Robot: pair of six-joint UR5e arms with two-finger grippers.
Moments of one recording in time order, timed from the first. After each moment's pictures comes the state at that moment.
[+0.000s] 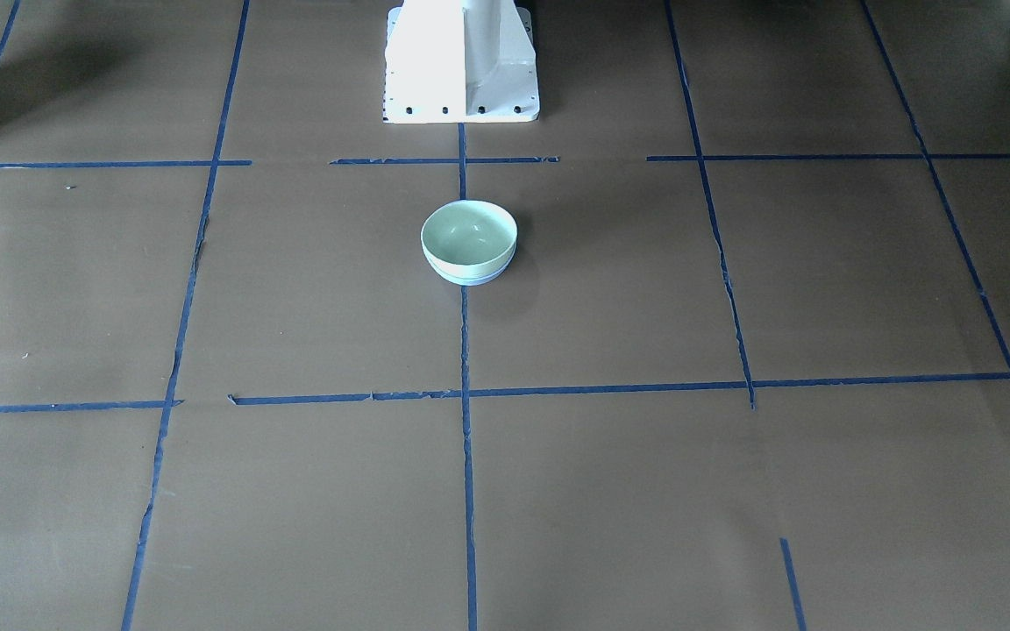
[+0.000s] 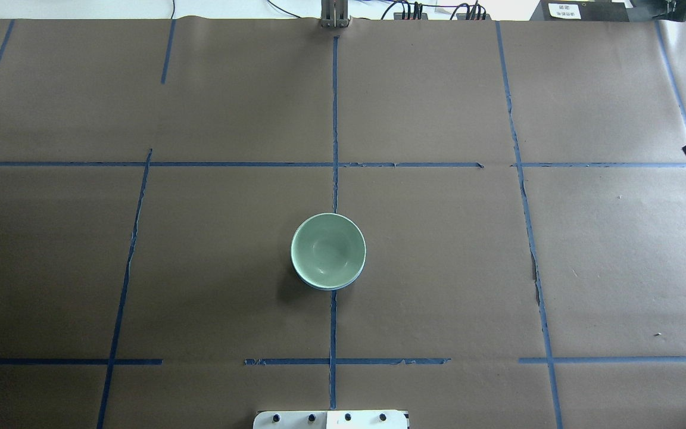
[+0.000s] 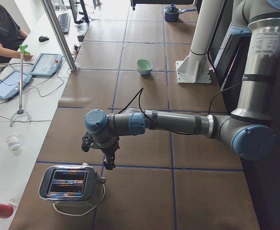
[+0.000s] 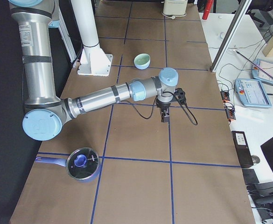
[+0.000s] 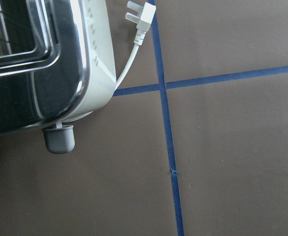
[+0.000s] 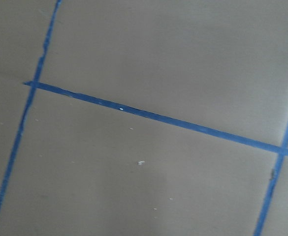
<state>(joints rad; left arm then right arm) -1.57 -1.66 -1.56 -1.38 -2.35 0.15 1.40 -1.52 1.77 -1.60 2.39 0.01</state>
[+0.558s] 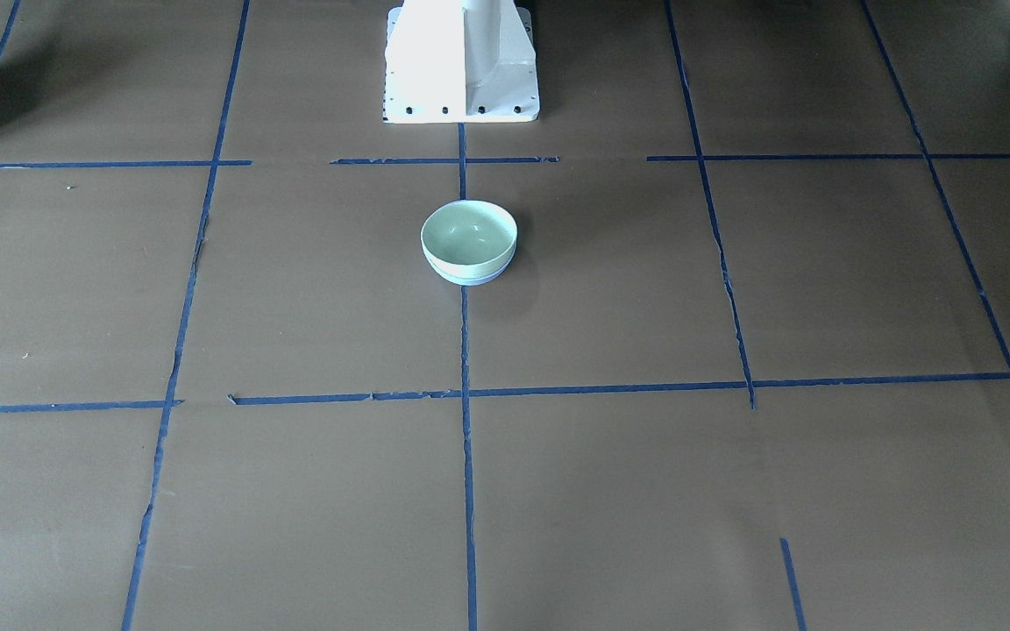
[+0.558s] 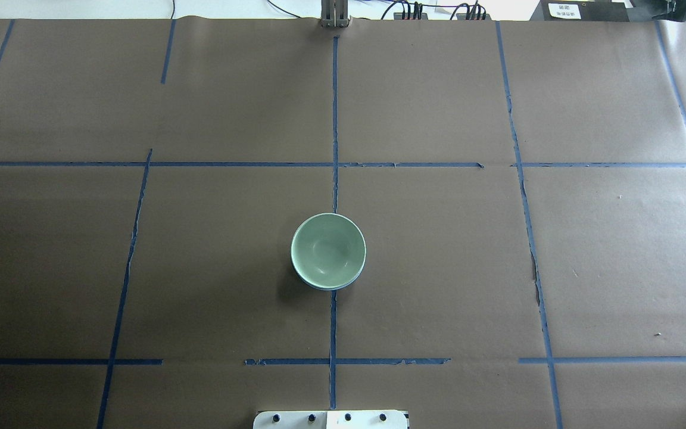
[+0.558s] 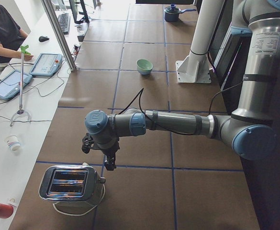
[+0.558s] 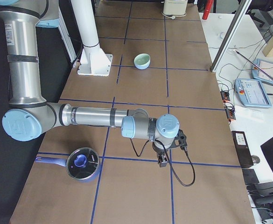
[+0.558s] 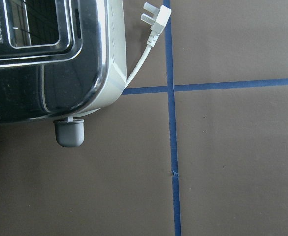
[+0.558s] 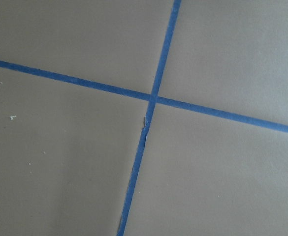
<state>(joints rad) -1.58 -1.65 -1.57 -1.38 -2.35 0.14 1.61 -1.56 1.53 -1.60 2.39 -0.28</state>
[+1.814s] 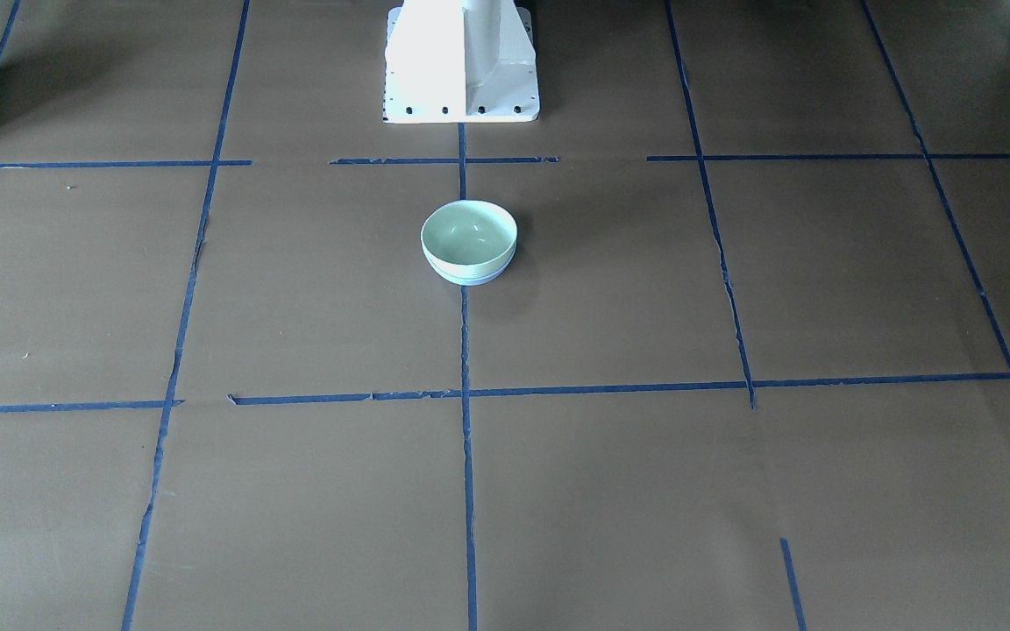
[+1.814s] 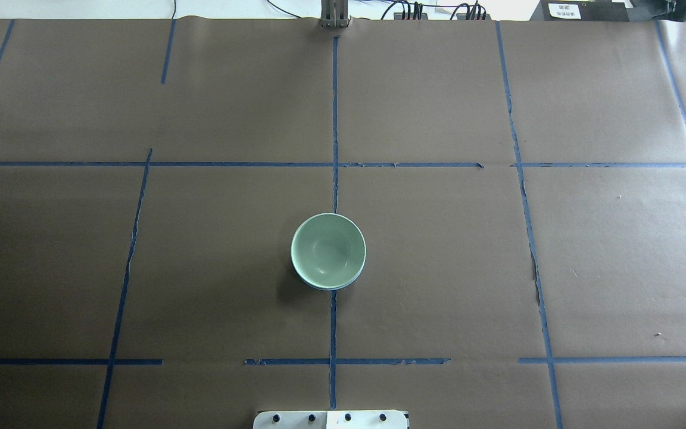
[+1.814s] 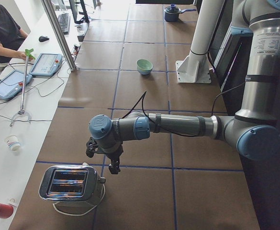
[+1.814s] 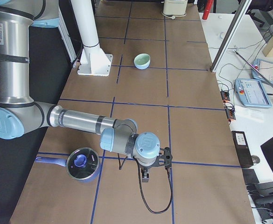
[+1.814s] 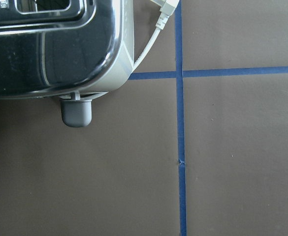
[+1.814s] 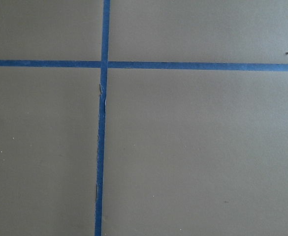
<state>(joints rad) -1.58 -1.62 -1.56 -1.39 -2.35 0.14 1.72 -1.64 1.54 -1.59 2.39 -0.22</state>
